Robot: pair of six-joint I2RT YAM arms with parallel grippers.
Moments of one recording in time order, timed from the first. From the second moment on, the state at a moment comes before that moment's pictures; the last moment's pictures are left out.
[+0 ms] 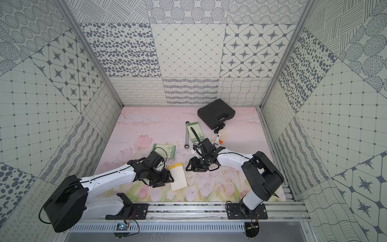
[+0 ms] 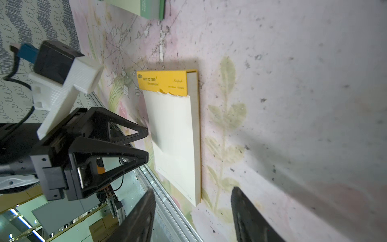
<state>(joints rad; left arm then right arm) -0.69 1.24 0.52 -0.51 0.42 -0.88 0.69 1.60 0.81 -0.31 -0.65 0.59</state>
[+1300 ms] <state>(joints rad) -0.75 1.41 0.54 -0.04 0.47 -1.00 0.58 1.44 0.86 -0.58 -0.46 0.31</state>
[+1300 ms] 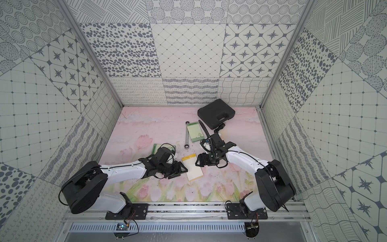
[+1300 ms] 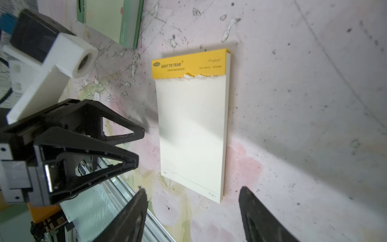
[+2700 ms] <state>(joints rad) -0.79 1.52 0.55 -0.01 0.43 -0.99 0.77 1.64 1.05 -0.68 -0.26 0.61</state>
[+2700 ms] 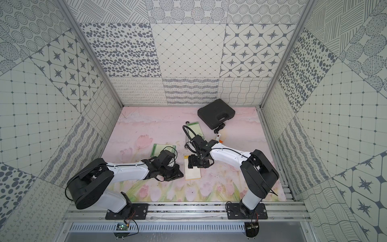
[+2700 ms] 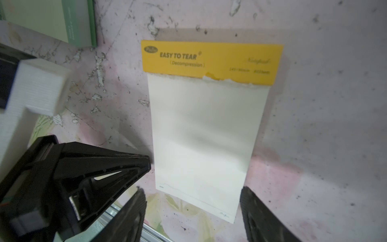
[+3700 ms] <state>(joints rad) -0.79 1.60 0.57 0.14 0.43 -1.02 0.77 1.58 1.04 -0.80 -0.27 0.35</state>
